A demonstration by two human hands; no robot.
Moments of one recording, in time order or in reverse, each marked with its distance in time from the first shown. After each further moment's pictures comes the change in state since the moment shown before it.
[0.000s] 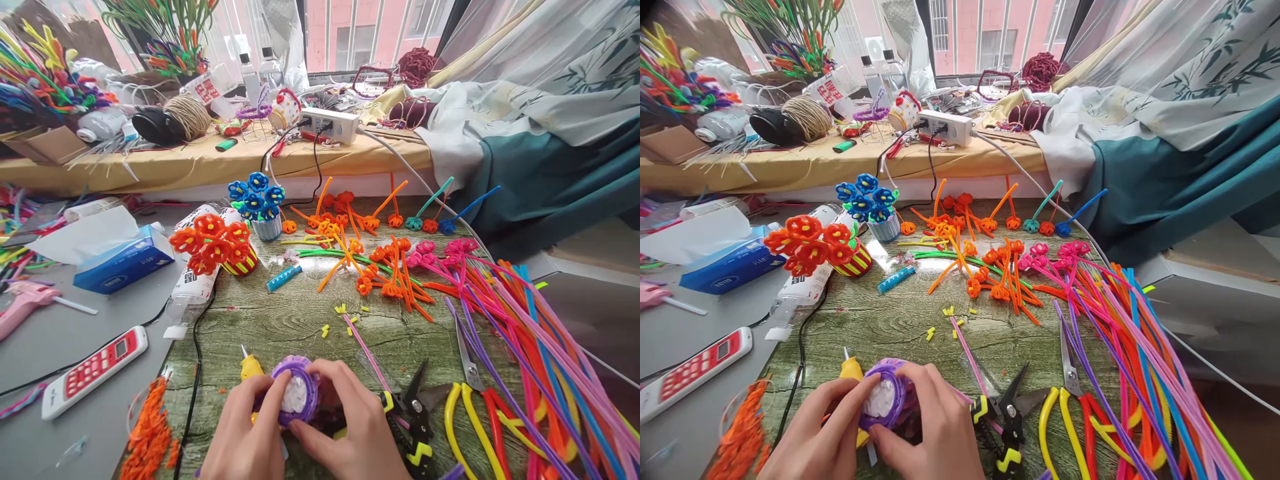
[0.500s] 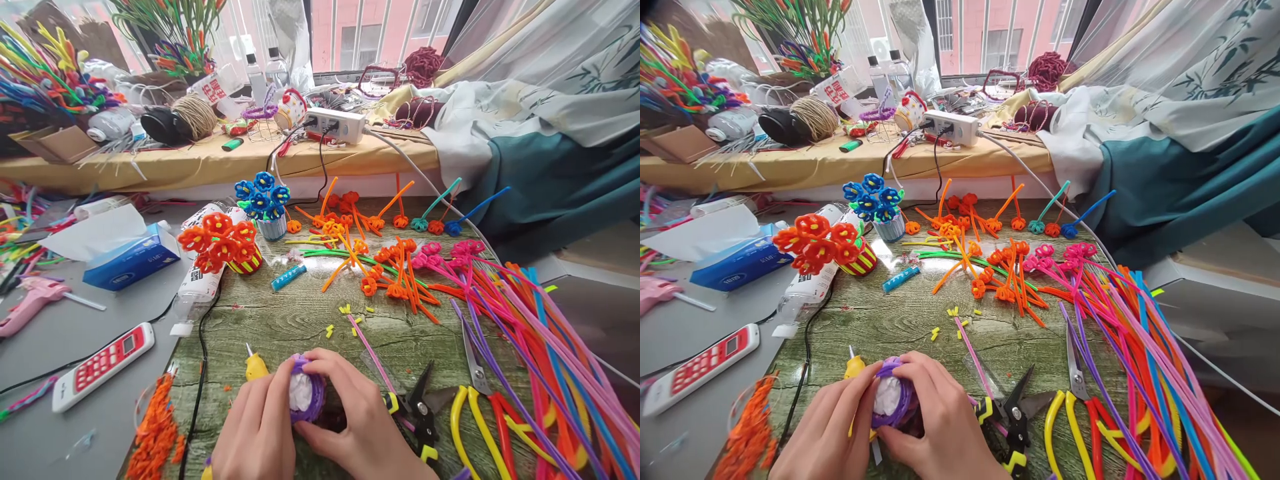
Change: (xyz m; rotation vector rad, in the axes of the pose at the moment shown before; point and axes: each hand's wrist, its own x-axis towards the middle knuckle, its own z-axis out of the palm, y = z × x) left_hand 0.011 0.009 0.003 -0.064 0.088 -0.022; right_hand 0.015 0.004 -0.010 -0.010 -0.133 -0.154
